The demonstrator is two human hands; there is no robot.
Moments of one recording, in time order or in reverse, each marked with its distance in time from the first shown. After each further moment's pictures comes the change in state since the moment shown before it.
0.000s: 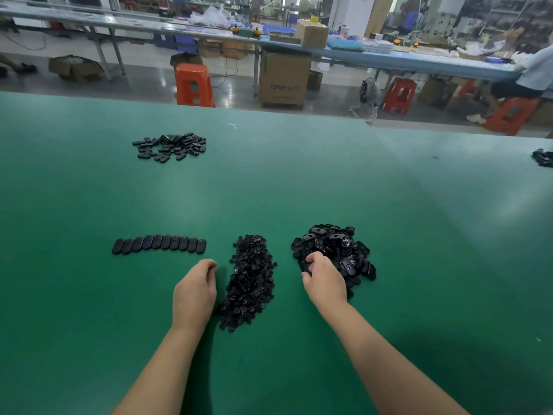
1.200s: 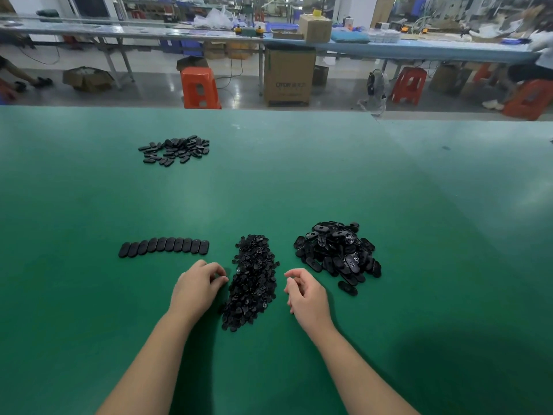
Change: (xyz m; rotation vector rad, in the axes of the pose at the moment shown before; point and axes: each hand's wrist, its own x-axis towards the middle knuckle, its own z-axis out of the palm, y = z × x) left_hand 0.026 -0.001 -0.015 0.227 -0.376 -0.028; right_hand -0.045 -0.011 0.037 0.881 -0.072 -0.006
